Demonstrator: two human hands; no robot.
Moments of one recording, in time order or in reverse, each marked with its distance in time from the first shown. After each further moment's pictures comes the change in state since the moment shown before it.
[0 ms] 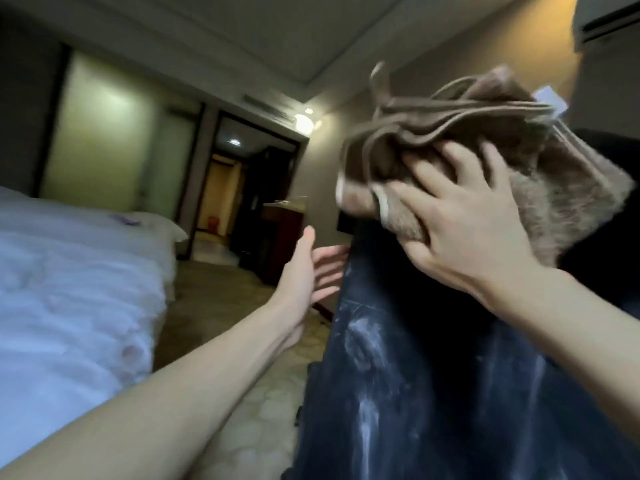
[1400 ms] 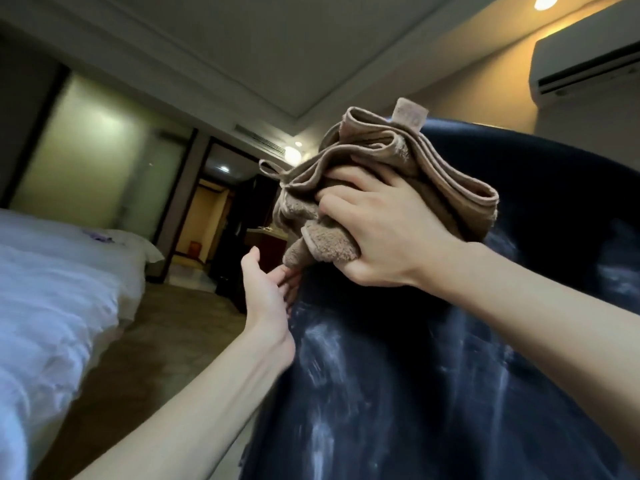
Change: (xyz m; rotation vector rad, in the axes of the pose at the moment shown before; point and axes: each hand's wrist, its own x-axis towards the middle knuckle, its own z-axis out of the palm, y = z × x) left_hand -0.021 -0.035 0.055 -0.453 0.235 0.023; right_hand -0.003 0.007 0.007 0.136 -0.104 -0.332
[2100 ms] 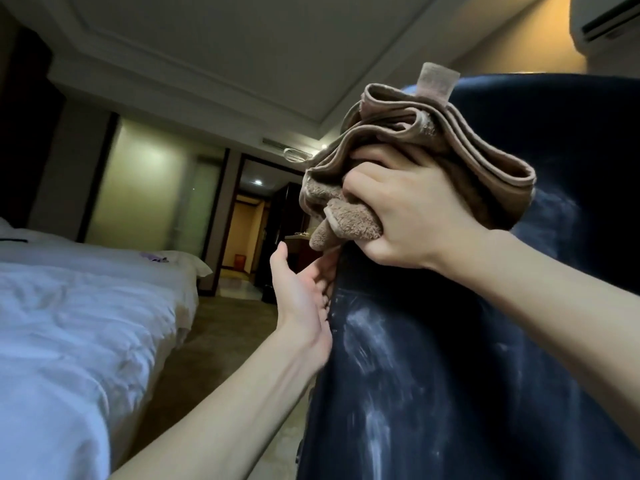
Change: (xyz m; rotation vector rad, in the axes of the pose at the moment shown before) left_hand -0.006 -0.007 -0.013 0.049 -0.135 0.036; right_hand -0.006 -0.014 0.020 0.128 0.270 0.121
